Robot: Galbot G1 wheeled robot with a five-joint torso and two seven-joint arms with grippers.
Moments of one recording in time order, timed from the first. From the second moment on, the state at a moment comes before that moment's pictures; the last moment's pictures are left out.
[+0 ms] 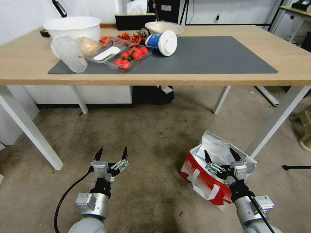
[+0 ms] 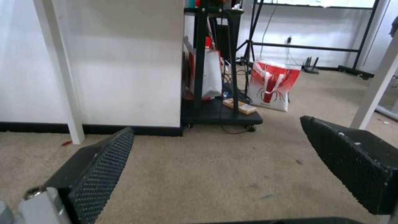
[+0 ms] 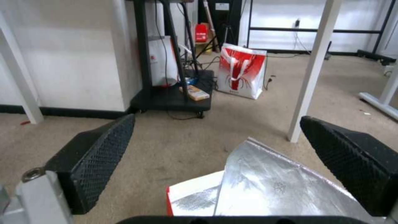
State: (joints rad) left arm 1.71 -1.28 -0.36 -2.13 -0.27 -0.15 -0.21; right arm -1.77 1.54 0.70 2.19 0.11 0.03 -0.23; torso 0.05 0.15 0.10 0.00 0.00
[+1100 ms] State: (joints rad) left arm 1.71 -1.28 -0.36 -2.14 -0.27 -0.15 -0.21; right arm -1.78 1.54 0.70 2.20 0.11 0.04 -0.23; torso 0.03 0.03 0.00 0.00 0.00
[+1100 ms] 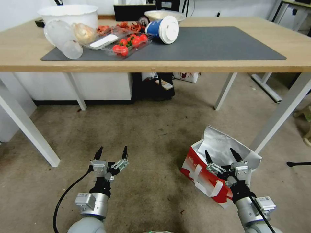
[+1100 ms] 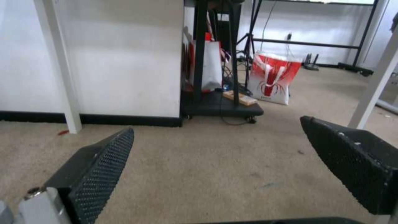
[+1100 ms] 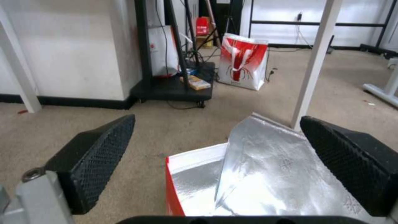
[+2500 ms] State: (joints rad) left arm 1.73 -1.30 -0.37 -2.12 -0.19 -0.23 -0.13; right arm -1.49 0.76 0.81 1.67 0.49 0.10 -0.66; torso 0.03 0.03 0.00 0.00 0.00
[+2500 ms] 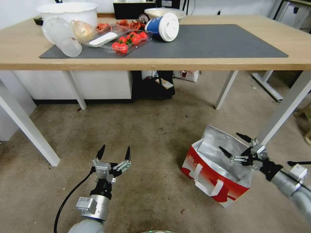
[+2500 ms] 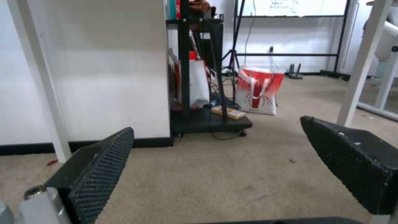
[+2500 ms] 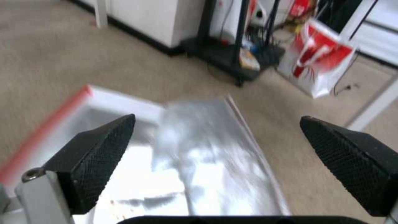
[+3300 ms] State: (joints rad) left arm 1.74 -1.33 -0.37 -2.10 -0.17 -0.25 -0.14; right arm -1.18 0.65 0.54 1.26 0.51 0.10 -0.79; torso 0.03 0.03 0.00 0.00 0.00
